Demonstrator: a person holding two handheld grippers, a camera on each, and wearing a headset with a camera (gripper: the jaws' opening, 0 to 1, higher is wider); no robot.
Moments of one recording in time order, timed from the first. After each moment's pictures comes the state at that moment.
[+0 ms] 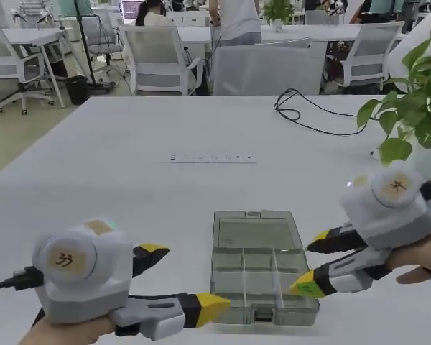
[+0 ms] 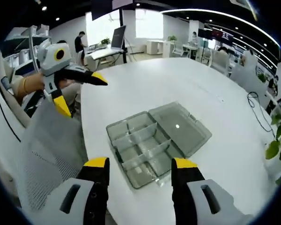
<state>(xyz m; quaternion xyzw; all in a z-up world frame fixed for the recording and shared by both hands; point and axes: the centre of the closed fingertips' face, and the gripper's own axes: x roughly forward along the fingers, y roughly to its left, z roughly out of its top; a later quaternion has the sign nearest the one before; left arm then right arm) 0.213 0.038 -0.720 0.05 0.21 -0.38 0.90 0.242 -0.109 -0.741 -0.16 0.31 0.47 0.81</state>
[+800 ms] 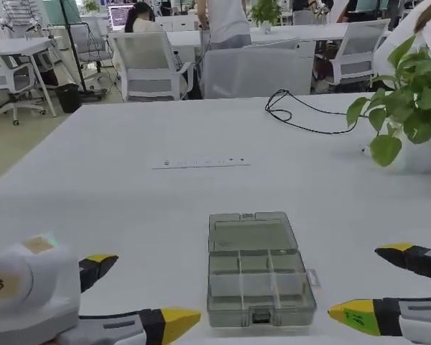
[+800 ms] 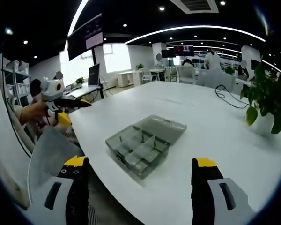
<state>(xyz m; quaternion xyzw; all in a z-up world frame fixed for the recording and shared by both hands) 0.204 0.073 -0.712 0.03 0.21 -0.33 0.92 0.203 -0.157 -0.717 -0.03 0.23 0.38 0.89</state>
